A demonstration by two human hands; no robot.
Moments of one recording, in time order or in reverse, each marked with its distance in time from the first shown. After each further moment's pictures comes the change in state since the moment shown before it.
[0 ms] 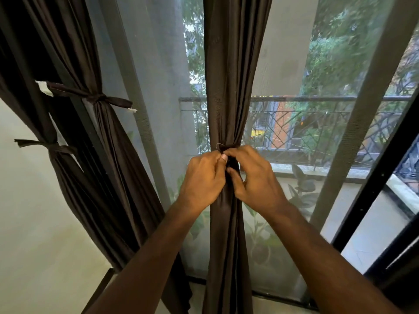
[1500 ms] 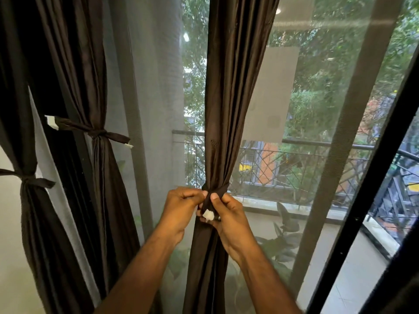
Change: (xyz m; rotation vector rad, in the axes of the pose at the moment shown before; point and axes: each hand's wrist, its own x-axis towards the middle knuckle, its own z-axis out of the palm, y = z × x) left_hand 0.006 0.002 -0.016 -0.765 0.117 -0.598; right_hand 0.008 -0.035 0.026 1.088 0.097 0.837
